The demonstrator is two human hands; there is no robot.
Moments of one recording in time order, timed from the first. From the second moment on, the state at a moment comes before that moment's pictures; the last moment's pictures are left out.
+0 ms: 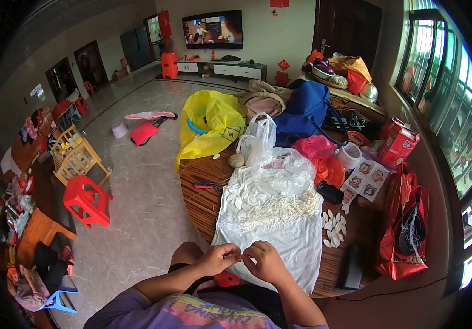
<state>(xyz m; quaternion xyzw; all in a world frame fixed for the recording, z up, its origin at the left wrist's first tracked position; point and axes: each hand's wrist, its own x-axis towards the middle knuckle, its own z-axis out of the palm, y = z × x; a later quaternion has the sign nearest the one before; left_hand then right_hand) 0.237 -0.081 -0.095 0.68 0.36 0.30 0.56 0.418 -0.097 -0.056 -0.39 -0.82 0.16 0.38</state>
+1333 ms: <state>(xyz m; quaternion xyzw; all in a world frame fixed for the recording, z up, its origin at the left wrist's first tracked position) 0.236 -0.077 -0.099 0.67 0.38 0.32 0.55 0.419 -0.092 -0.051 -0.41 -0.82 0.13 0.37</state>
